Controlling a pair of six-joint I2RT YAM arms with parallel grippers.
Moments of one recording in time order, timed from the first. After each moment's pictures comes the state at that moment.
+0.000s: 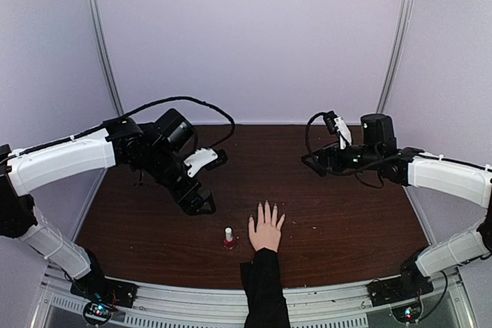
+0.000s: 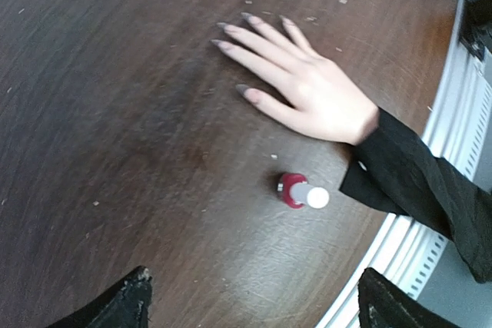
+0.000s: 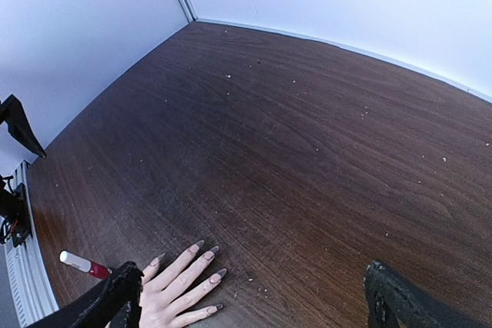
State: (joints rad) left arm -0.87 1.46 1.28 -0.89 0.18 0.05; right arm 0.46 1.28 0.82 0.00 -0.38 0.13
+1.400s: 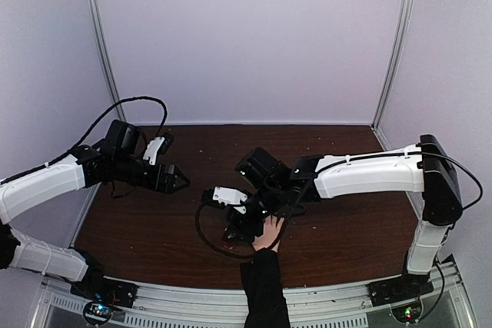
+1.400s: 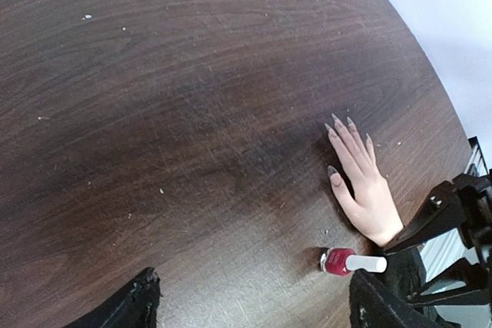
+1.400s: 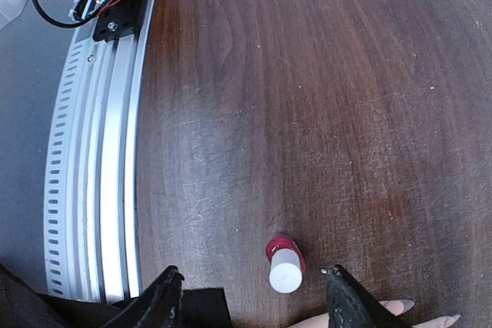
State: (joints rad) left arm -0.51 1.19 0.87 -0.46 0.34 -0.25; right arm 1.10 1.84 1.37 -0.42 -0.35 -0.21
